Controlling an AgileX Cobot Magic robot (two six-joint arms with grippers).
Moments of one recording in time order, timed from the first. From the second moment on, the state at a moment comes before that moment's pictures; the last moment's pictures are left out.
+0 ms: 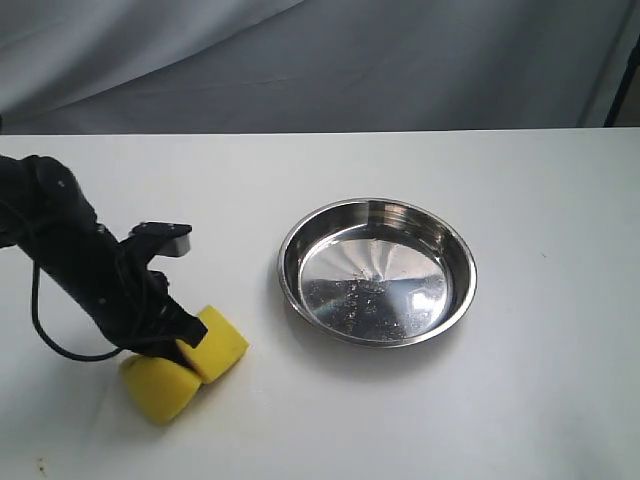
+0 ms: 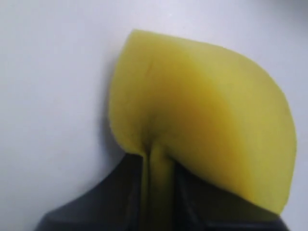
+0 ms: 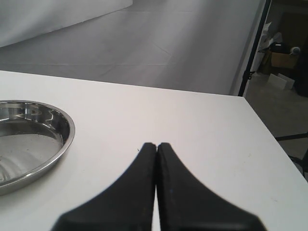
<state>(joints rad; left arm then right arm) -0.26 1.97 -0.99 -0.57 0.80 0.65 -0.02 0.04 0.00 -0.05 0.21 -0.08</state>
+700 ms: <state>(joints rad) -0.49 1.99 -0.99 -0.66 0.74 0.71 -0.02 0.04 0.00 -0.05 0.21 -0.08</state>
